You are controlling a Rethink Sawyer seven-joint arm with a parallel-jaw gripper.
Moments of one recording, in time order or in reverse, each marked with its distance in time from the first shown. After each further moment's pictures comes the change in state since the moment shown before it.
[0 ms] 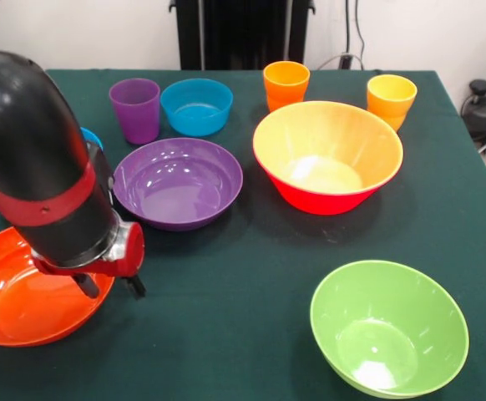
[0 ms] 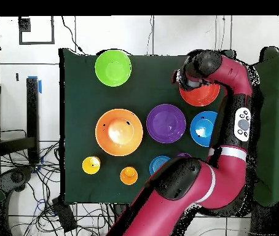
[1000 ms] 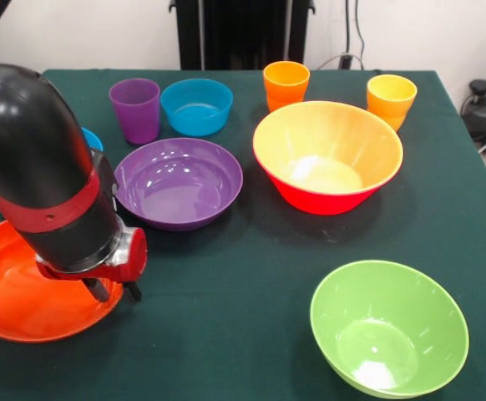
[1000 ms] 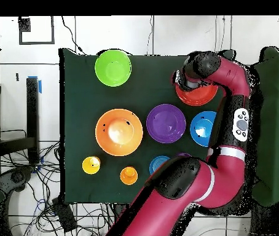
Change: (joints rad) arm 0.000 0.008 0.002 -0.013 0.004 -0.011 0.000
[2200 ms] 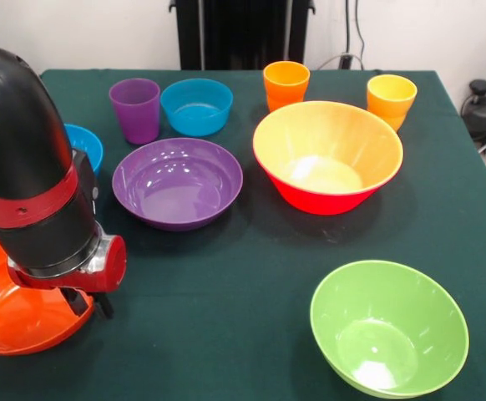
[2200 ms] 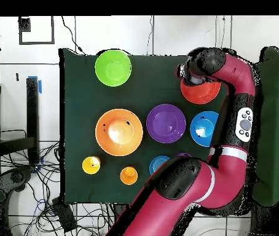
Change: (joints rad) arm 0.000 -0.003 0.005 -0.035 0.000 -0.056 -0.003
